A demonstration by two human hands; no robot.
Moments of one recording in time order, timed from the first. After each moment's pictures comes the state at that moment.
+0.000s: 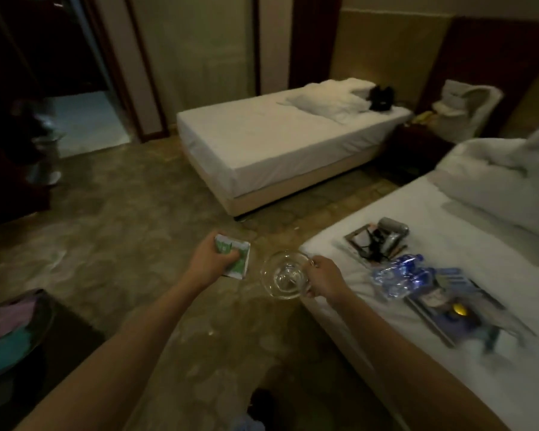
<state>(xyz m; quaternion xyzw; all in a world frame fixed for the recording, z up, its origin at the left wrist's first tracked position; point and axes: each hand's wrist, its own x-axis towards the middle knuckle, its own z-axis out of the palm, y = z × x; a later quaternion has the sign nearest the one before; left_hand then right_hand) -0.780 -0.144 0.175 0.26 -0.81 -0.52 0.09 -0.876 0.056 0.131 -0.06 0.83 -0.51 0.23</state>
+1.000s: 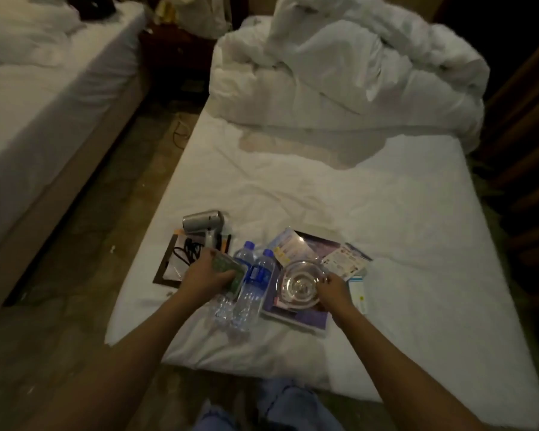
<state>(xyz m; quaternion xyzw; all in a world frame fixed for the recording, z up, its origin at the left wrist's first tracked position) -1.277 0.198 0.025 0.00 -0.88 -0.38 -0.29 -1.170 0.417 -0.013 0.46 0.69 -0.56 0.11</state>
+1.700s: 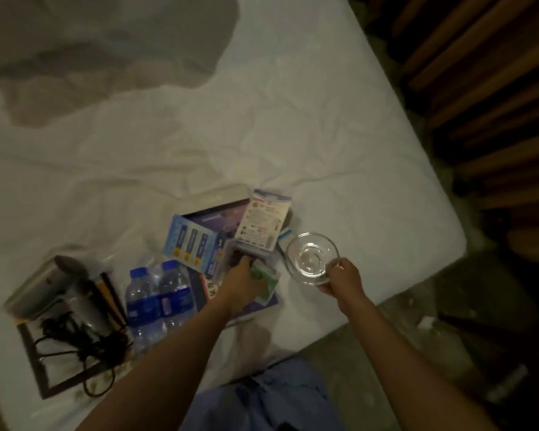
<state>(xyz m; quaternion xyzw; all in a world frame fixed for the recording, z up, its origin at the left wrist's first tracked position) -1.269 0.431 -0.130 -0.24 -0.77 -0.17 -0.57 -1.104 0.543 -0.118 0.76 0.34 -0.55 -0.03</state>
